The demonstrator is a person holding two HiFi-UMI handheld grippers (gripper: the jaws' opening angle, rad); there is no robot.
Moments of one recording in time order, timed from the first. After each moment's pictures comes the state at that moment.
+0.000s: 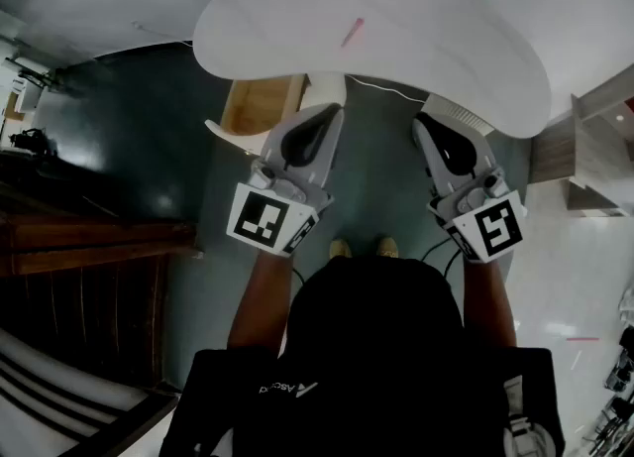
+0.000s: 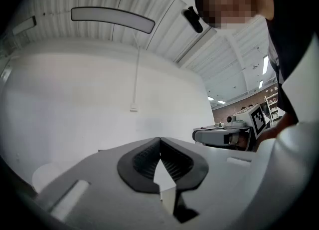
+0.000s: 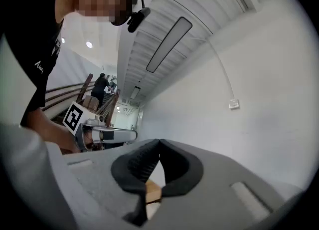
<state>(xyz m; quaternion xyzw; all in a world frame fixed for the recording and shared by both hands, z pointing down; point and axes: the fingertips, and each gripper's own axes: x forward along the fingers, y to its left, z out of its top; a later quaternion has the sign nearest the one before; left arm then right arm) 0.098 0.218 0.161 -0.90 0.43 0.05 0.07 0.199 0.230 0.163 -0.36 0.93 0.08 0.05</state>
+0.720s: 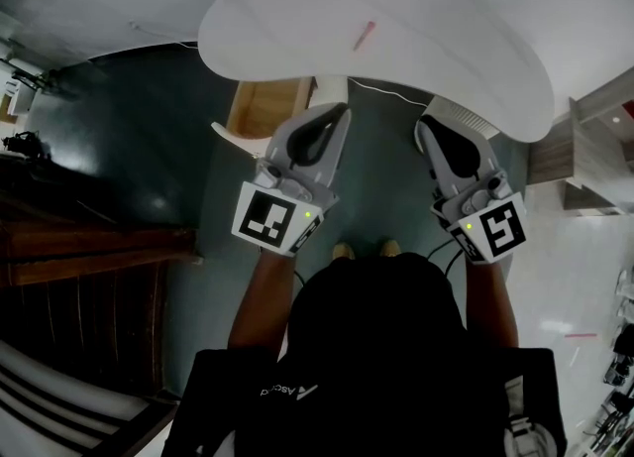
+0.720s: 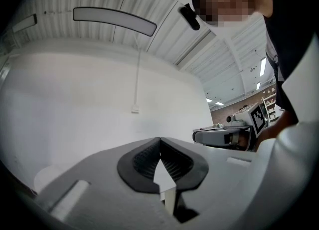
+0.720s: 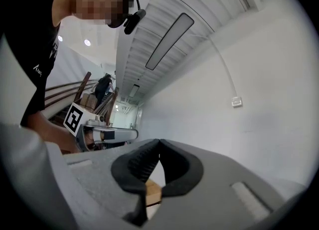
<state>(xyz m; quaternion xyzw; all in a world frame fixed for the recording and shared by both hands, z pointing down) 0.054 0.210 0.161 -0.90 0.42 0.06 0.07 0.154 0.223 0.167 -0.37 0.92 0.07 0.03</state>
